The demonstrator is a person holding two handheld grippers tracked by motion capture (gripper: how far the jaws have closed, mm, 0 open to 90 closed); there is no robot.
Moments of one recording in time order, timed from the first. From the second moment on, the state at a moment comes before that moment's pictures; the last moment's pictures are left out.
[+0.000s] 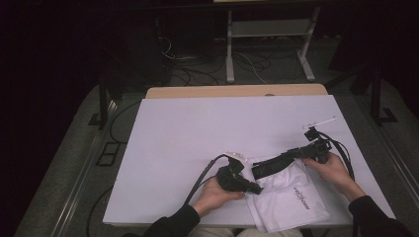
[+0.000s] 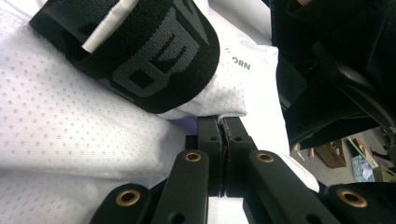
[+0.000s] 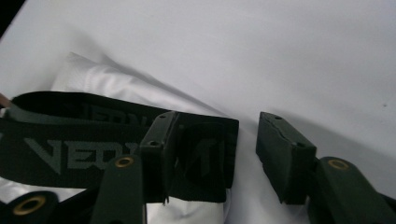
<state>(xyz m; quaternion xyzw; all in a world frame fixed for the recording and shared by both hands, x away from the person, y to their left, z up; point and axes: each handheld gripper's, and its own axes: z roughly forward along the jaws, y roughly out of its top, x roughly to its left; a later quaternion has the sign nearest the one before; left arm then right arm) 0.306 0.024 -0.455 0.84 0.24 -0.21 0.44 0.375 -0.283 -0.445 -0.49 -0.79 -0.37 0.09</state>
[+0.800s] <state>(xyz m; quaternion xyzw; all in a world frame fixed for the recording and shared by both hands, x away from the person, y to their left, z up) 0.302 0.027 -0.445 0.85 0.23 -0.18 0.44 0.357 -0.282 -0.423 -0.44 -0.79 -0.43 0.06</state>
